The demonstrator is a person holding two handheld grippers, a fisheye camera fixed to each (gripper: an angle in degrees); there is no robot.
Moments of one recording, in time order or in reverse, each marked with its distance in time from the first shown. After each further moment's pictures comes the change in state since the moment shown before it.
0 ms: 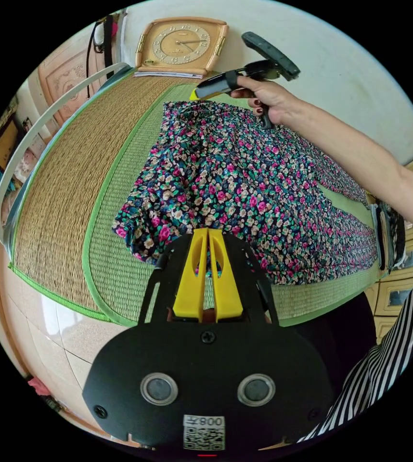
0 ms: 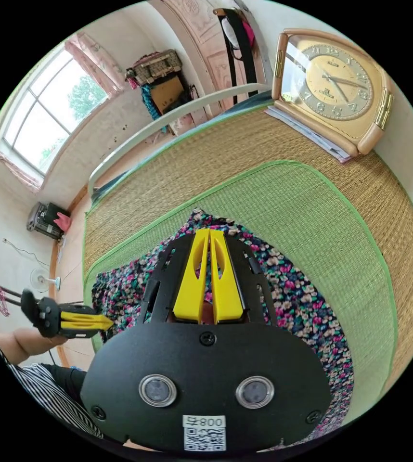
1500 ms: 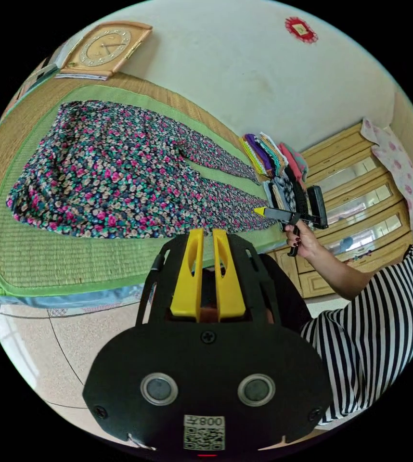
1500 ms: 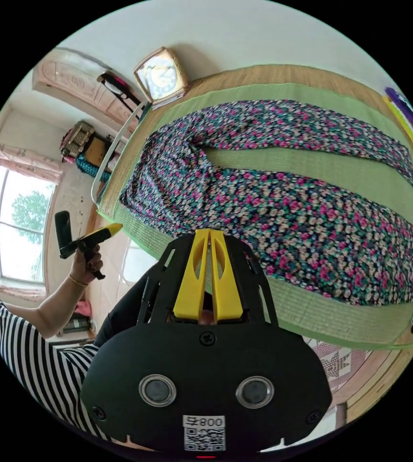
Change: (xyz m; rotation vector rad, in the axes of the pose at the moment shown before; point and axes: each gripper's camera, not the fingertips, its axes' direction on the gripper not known) left arm 0.248 0.009 0.164 0.036 0.614 0.205; right arm -0.126 0.431 -0.169 0.170 0.035 0.719
